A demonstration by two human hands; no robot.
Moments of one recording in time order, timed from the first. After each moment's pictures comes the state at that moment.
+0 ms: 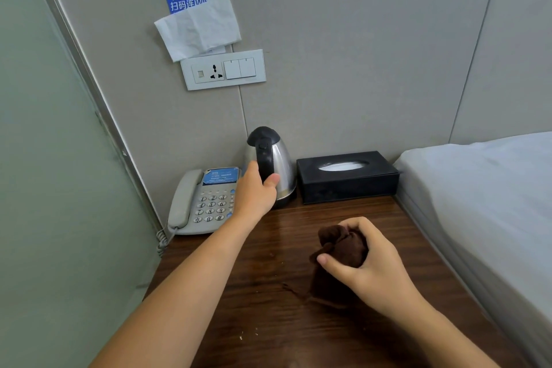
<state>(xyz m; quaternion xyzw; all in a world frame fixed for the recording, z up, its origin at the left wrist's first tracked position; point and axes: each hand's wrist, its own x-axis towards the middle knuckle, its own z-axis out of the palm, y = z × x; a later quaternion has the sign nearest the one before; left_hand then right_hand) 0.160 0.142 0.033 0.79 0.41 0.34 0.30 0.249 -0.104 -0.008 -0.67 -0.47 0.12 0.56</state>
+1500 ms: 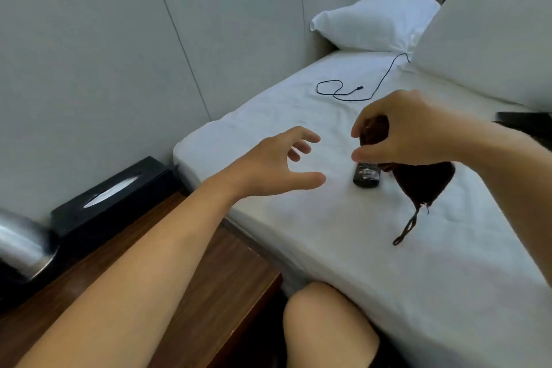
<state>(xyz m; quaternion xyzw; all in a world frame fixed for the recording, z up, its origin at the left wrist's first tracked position) 0.363 -0.192 0.092 0.94 -0.18 -0.01 0.29 0.363 -0.446 0.134 -0.95 -0.20 -0.06 0.22</state>
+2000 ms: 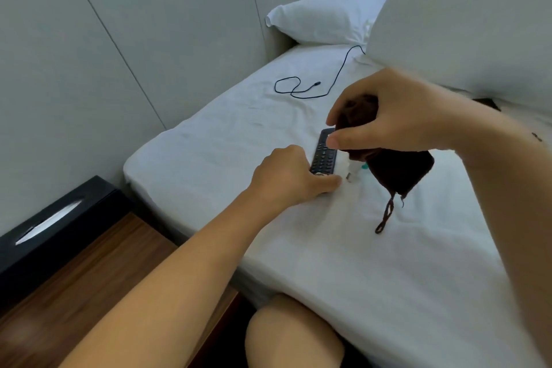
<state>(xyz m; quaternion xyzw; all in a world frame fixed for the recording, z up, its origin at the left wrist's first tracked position) 0.389 -0.304 0.063 0.98 -0.04 -0.01 0.17 0.366 -0.493 0.138 -0.91 -0.20 -0.06 0.36</state>
